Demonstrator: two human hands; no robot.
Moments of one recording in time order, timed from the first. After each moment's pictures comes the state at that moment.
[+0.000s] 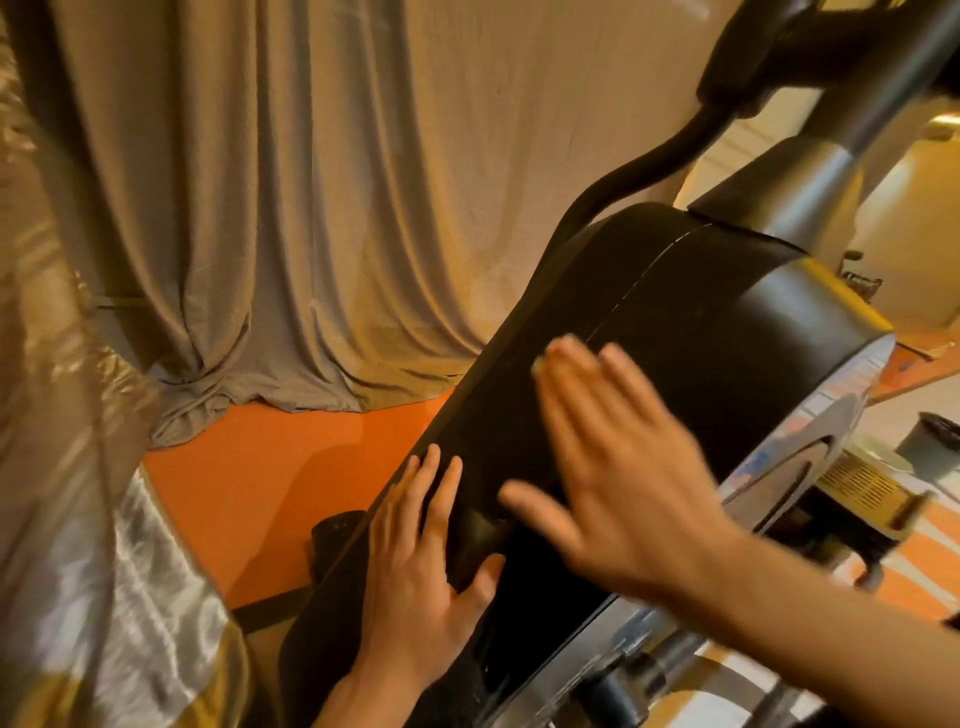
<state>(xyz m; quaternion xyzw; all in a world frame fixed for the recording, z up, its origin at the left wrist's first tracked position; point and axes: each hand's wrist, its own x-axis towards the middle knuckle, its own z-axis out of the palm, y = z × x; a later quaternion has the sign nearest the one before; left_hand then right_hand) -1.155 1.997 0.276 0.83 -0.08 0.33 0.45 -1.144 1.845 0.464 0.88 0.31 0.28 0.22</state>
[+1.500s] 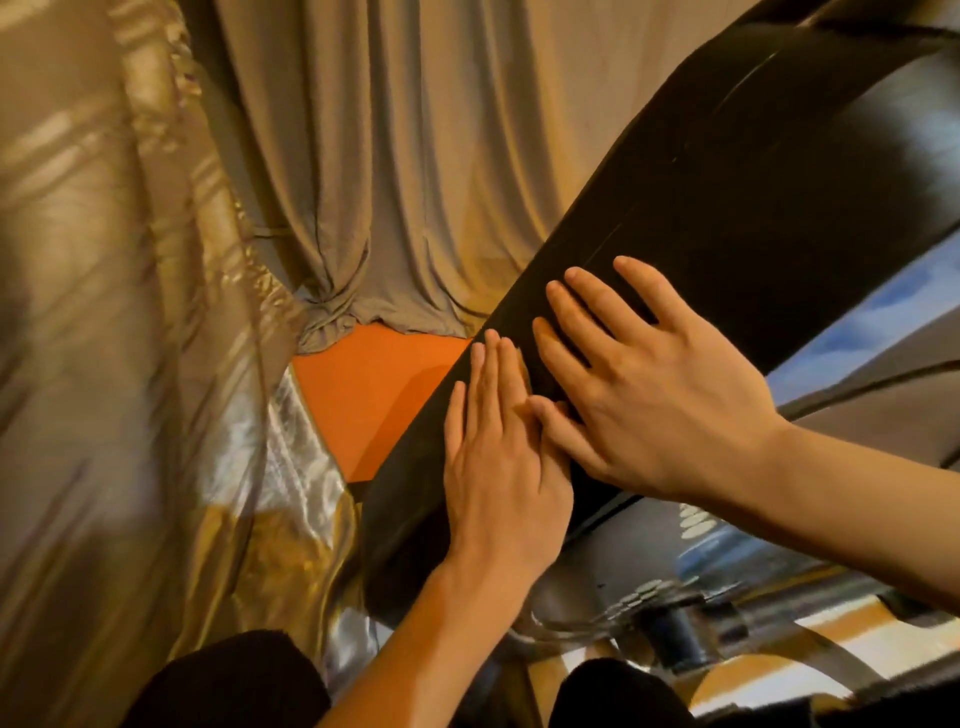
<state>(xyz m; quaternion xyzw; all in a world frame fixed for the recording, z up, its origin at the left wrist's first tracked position) -1.182 1.926 0.316 0.88 0.09 0.34 0.32 -1.137 1.823 0.448 0.81 0.44 0.27 0.27</state>
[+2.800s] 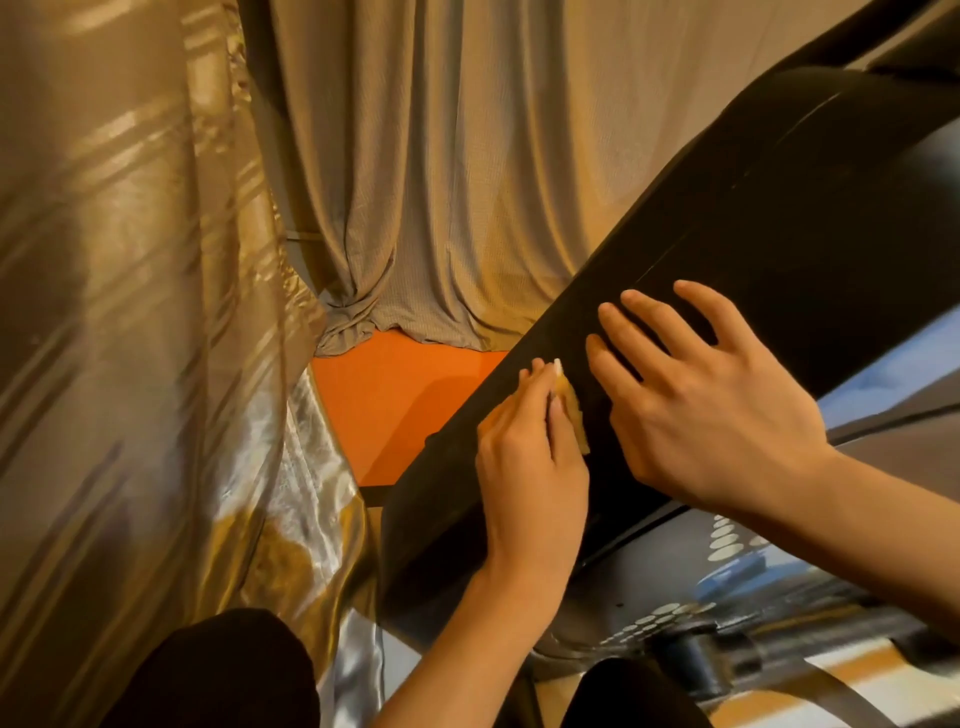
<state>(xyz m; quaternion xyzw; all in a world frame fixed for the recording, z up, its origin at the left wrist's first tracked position) -1.187 1.932 0.330 0.74 0.13 0.41 0.52 -1.138 1.823 0.441 0.79 0.44 0.33 0.26</state>
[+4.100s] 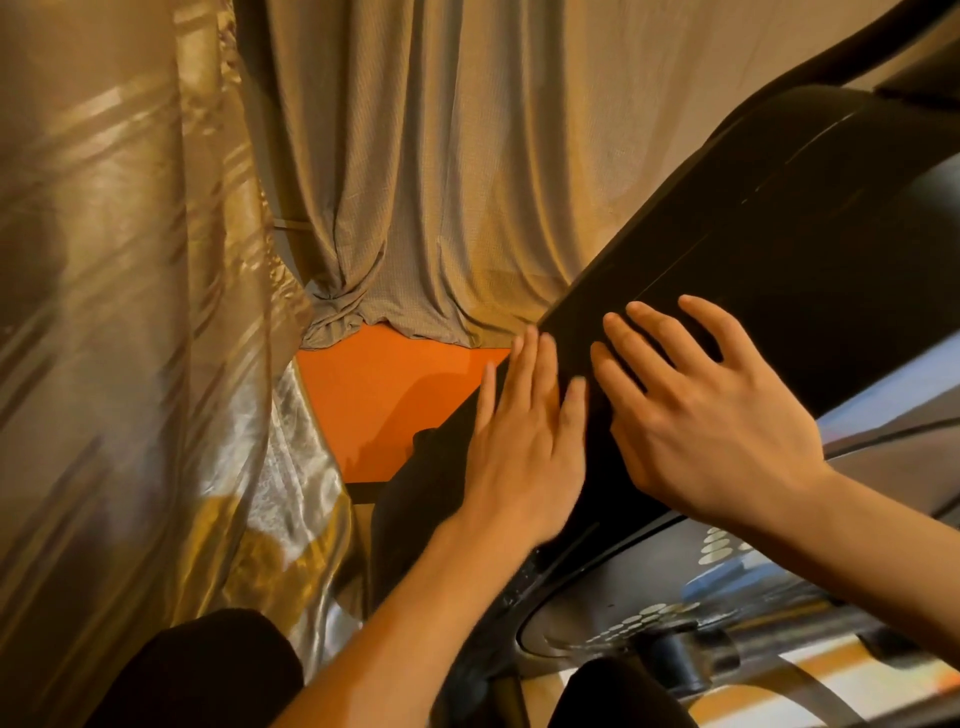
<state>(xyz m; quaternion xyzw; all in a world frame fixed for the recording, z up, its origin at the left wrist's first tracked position) -1.171 1.966 0.336 0.89 0.03 0.21 0.40 -1.138 1.824 0.439 0.79 0.43 0.33 0.27</state>
